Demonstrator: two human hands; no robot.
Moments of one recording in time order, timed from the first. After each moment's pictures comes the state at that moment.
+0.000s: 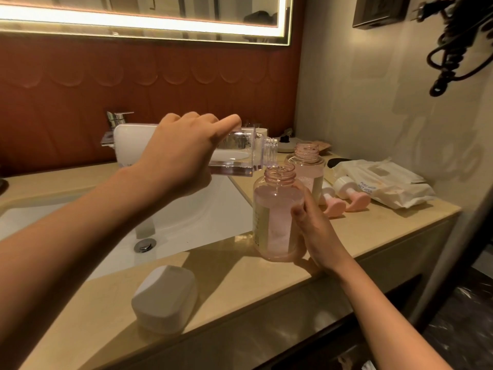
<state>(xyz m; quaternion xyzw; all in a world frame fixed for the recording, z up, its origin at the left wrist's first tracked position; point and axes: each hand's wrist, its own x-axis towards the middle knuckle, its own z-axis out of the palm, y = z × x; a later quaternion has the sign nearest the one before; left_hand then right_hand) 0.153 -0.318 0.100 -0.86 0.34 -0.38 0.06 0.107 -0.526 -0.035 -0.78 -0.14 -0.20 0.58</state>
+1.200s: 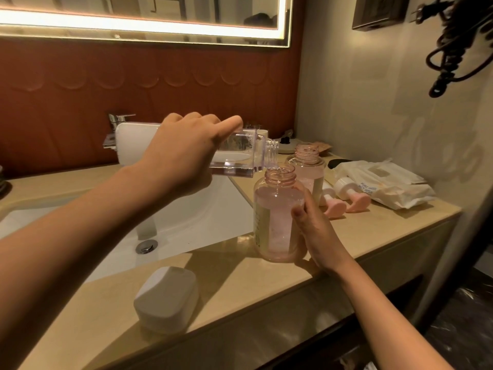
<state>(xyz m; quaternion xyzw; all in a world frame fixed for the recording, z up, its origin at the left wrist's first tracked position) 0.154 -0.319 0.102 -0.86 0.34 -0.37 0.07 0.107 -0.526 -0.035 -0.77 -0.15 -0.19 0.58</state>
